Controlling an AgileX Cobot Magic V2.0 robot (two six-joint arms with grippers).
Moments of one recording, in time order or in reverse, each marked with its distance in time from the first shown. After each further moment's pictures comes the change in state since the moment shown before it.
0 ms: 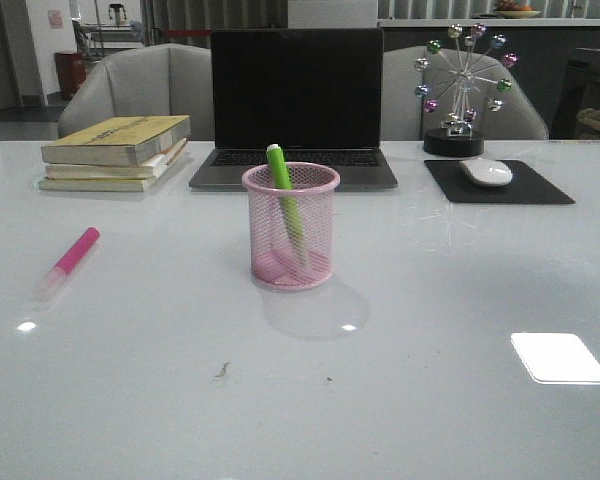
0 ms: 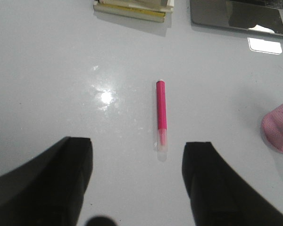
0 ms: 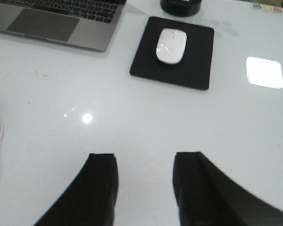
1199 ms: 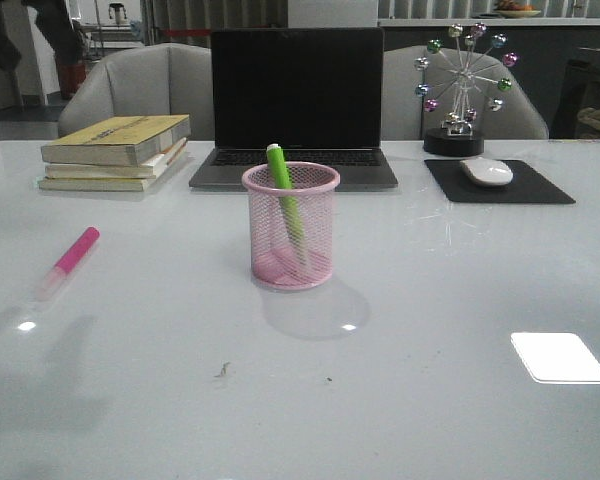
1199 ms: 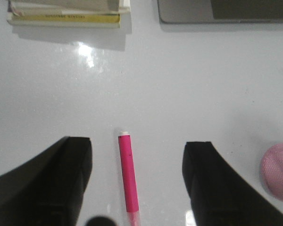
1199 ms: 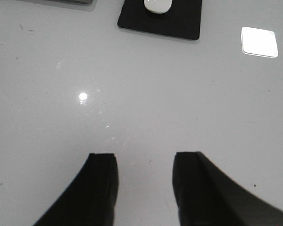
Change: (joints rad) left arm -0.111 0.870 -0.871 0.005 0.318 0.014; right arm -0.066 -0.150 0.139 -0.004 0.092 0.000
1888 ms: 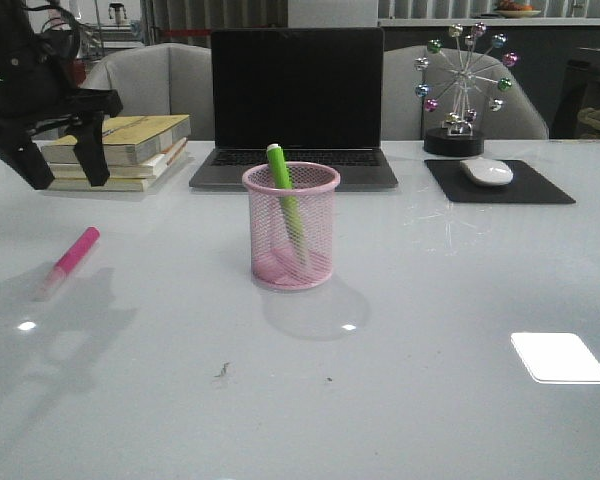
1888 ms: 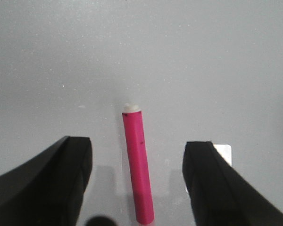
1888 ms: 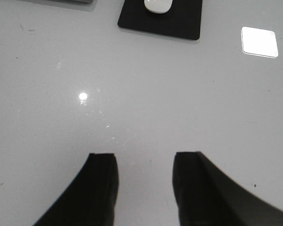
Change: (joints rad) left arm -0.007 0.261 -0.105 0.018 0.102 0.000; right arm 0.000 0.000 0.000 0.000 0.000 0.000
